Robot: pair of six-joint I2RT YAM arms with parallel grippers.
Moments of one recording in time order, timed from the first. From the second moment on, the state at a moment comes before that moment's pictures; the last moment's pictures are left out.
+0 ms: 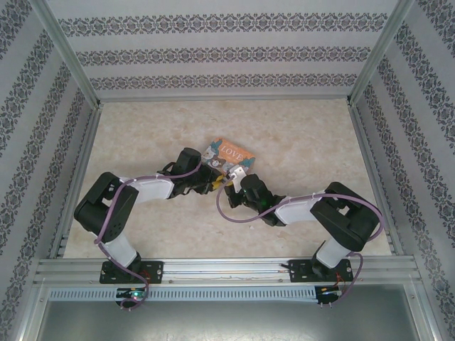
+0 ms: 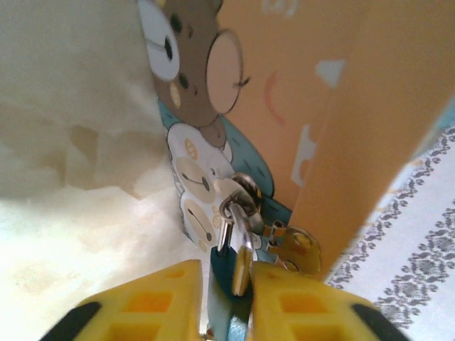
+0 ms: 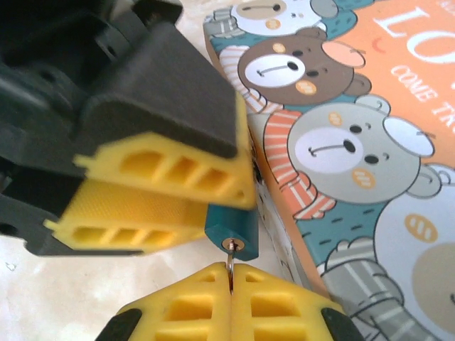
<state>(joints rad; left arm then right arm) -0.51 1.68 0.80 0.13 0.40 -1.57 0.82 1.62 0.53 0.57 0.06 0.18</state>
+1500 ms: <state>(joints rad) -0.34 0.86 0.90 -0.35 -0.16 -0.52 0.64 1.56 0.36 0.76 -0.09 0.98</state>
